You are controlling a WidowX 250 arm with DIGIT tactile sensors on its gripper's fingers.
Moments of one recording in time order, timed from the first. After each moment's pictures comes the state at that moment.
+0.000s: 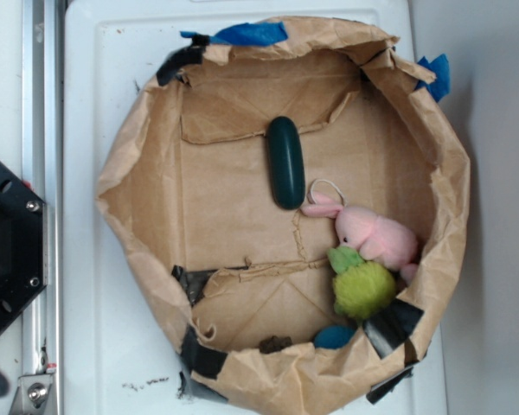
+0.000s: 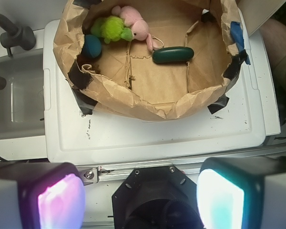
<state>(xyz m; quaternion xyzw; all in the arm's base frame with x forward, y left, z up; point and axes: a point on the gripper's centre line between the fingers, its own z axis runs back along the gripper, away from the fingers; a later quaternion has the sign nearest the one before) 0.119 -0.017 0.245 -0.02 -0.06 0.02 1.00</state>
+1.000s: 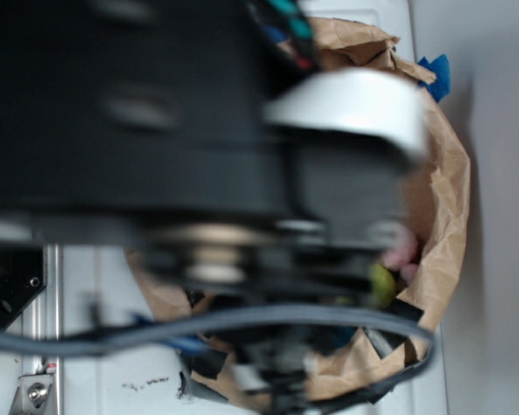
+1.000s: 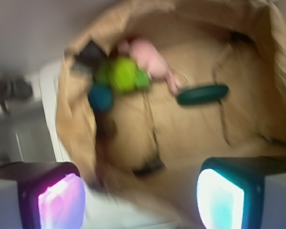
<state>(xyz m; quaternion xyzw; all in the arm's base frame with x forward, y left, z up) 0.252 -0.043 0.195 -0.06 -0.02 0.10 0.99</state>
